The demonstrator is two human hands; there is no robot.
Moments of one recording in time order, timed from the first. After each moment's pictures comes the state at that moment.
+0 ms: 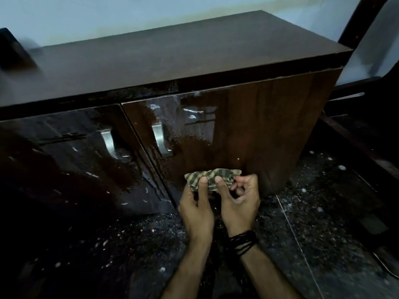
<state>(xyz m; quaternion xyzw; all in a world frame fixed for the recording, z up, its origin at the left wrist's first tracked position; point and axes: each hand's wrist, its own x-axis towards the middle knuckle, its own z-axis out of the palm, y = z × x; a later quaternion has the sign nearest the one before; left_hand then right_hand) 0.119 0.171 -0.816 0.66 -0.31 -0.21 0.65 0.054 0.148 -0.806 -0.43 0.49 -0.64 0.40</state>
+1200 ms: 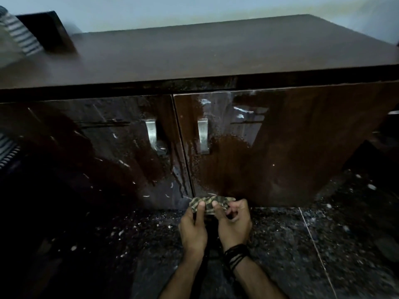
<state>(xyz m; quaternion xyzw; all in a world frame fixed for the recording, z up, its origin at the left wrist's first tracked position) 0.179 0.200 -0.894 0.74 -0.23 -0.28 0.56 0.105 0.166 -0.889 -0.47 0.60 -0.52 0.39</state>
